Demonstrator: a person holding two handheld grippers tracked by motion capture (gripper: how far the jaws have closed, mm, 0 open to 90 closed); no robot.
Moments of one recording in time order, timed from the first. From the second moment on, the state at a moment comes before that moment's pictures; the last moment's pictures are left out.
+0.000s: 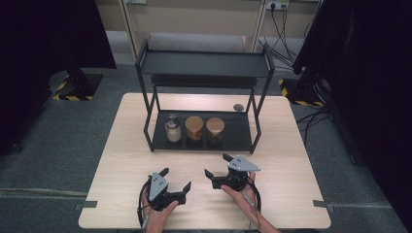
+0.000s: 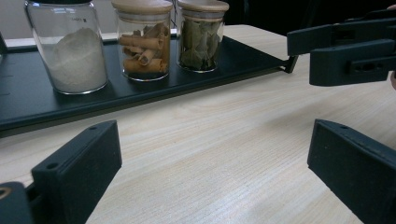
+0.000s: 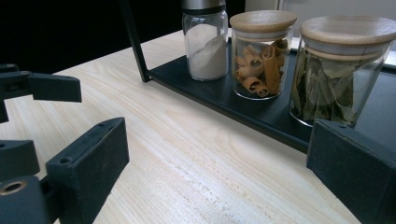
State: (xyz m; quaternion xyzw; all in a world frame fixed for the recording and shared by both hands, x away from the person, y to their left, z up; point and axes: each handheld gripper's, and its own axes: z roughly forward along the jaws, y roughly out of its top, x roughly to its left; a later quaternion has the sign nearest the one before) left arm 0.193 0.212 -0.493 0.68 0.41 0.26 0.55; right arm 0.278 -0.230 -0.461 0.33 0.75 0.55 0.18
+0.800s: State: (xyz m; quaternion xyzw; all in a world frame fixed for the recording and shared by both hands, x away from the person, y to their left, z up) left arm 0.193 0.212 -0.492 0.68 0.41 0.26 0.55; right arm 0.264 -0.234 -0.463 0.32 0.75 0.55 0.18
